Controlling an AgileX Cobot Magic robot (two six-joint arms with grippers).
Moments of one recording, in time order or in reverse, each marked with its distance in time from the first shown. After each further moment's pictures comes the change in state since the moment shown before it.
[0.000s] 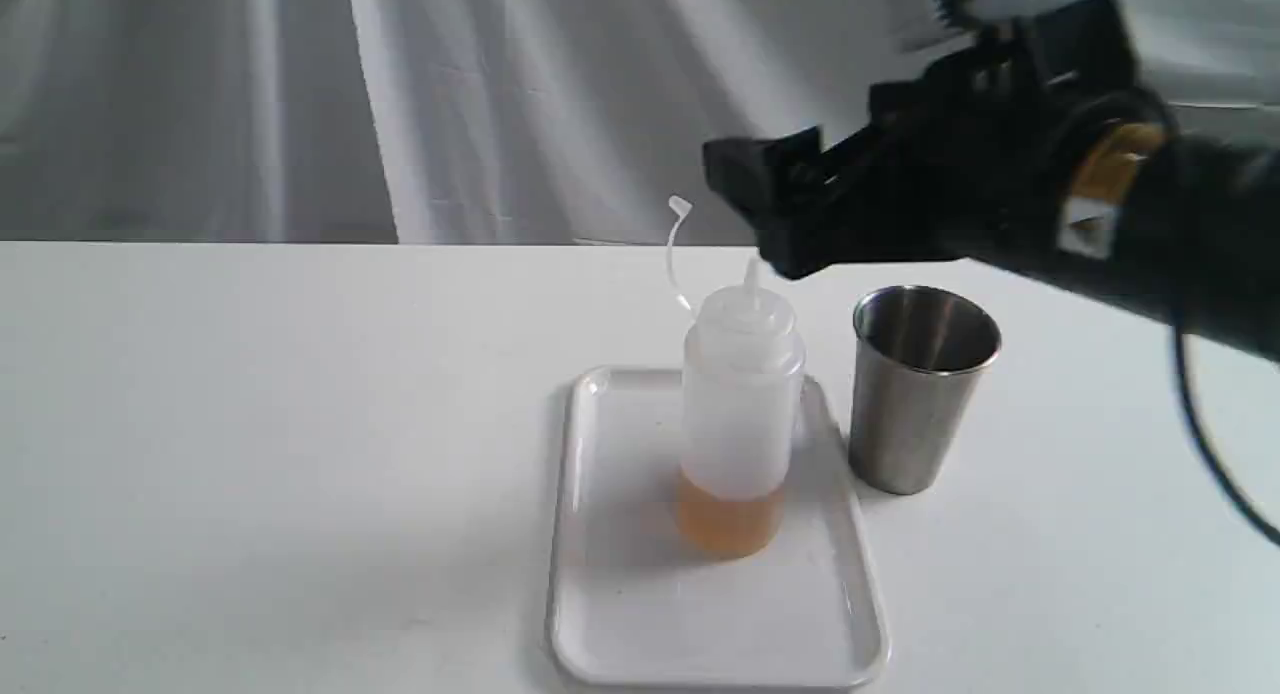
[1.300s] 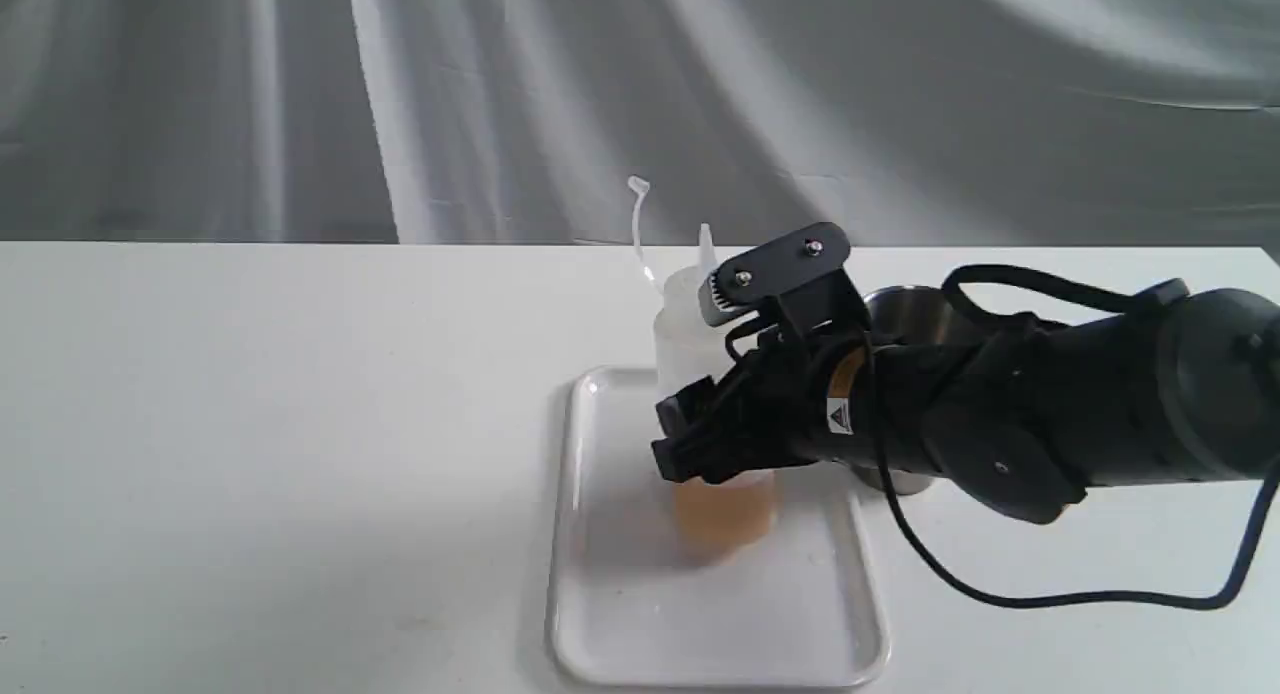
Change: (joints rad) left arm 0.000 0.000 0.000 0.000 0.000 0.000; right arm 0.000 0.613 -0.140 -0.004 -0.020 0.000
